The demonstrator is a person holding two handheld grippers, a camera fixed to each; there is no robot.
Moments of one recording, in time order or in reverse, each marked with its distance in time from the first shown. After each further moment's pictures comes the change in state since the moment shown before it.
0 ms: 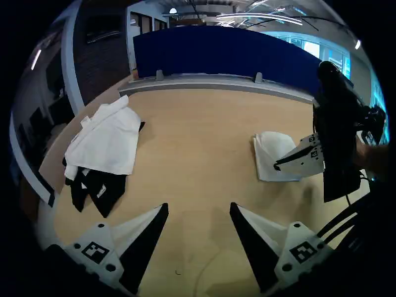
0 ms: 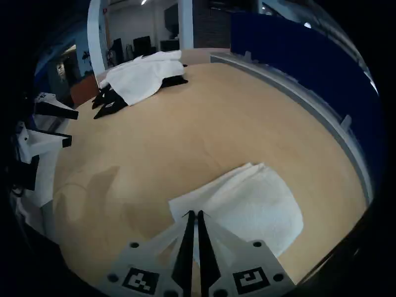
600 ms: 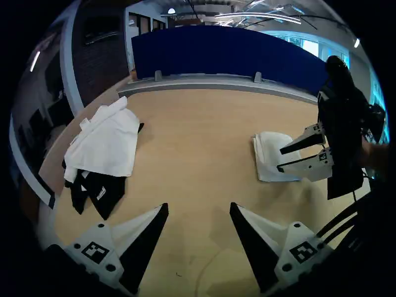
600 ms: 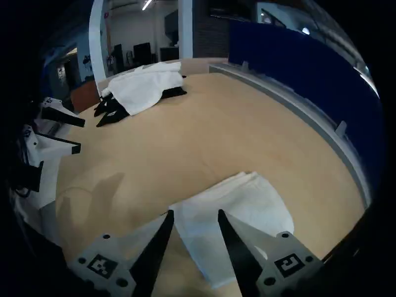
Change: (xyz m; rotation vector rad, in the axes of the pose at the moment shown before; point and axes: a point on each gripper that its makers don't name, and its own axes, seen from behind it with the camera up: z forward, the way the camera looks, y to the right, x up) left arm 0.002 0.000 0.003 -0.001 0.000 0.010; right arm 0.012 0.001 -0.018 -0.015 0.057 -0.008
